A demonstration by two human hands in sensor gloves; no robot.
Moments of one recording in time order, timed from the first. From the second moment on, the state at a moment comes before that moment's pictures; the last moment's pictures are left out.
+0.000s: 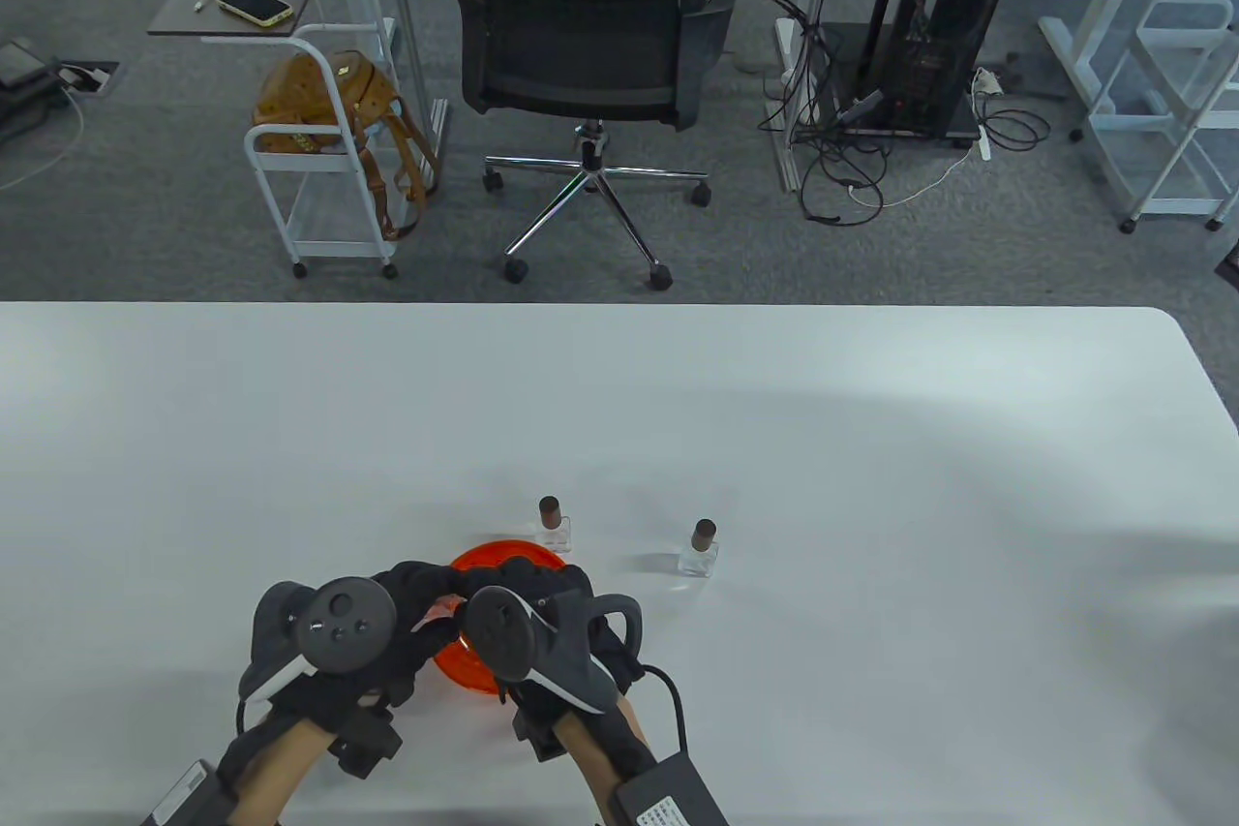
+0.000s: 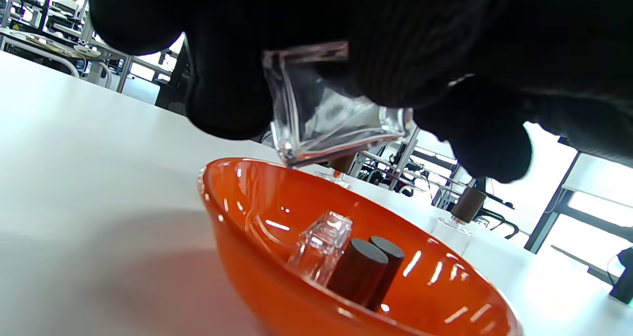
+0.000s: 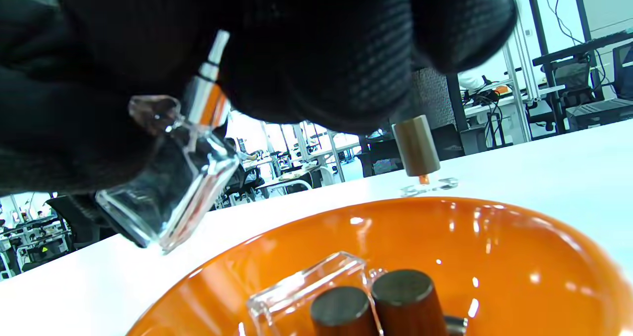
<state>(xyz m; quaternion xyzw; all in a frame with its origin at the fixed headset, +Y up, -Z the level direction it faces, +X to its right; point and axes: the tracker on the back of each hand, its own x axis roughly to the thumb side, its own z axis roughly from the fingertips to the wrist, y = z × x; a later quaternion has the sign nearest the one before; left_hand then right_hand) -0.247 -0.703 -0.281 0.00 -0.19 0.20 0.96 -0.075 -0.693 -0.279 0.15 -0.10 0.97 0.16</state>
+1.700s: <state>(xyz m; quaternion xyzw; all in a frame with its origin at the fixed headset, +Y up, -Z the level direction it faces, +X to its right) -0.249 -0.702 -0.284 0.02 -0.17 0.19 0.97 -0.060 -0.678 -0.281 0.15 -0.10 0.96 0.19</state>
